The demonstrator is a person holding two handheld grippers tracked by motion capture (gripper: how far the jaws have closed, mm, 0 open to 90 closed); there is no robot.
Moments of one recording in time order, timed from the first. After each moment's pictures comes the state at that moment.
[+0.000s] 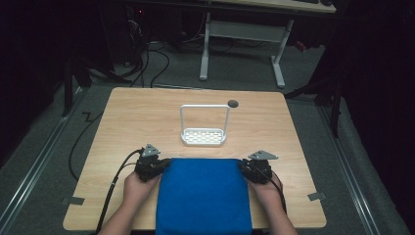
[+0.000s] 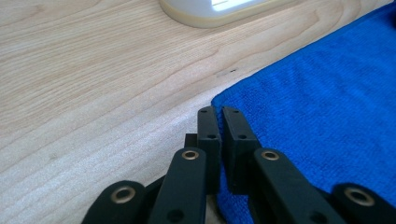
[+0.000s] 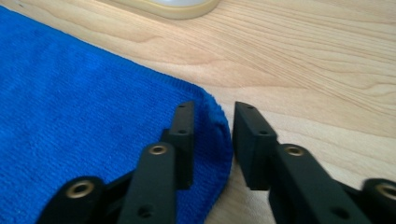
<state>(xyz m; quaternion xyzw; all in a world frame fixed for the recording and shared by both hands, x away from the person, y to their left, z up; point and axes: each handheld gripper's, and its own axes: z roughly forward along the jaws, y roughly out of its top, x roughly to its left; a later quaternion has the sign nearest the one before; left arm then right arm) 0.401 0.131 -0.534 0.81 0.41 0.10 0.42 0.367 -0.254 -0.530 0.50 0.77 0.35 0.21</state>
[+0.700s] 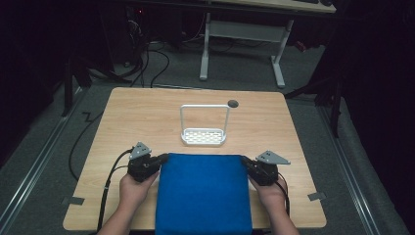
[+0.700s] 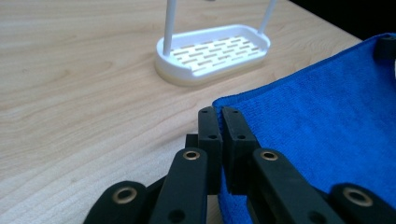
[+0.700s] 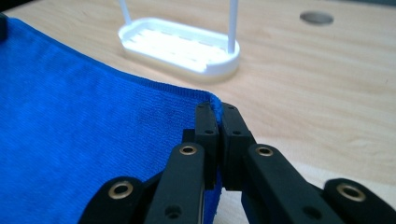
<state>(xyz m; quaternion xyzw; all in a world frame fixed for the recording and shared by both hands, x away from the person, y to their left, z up) 0.379 0.143 -0.497 0.76 0.40 0.12 0.50 0.340 -0.257 -0.493 0.45 0.74 0.44 0.24</state>
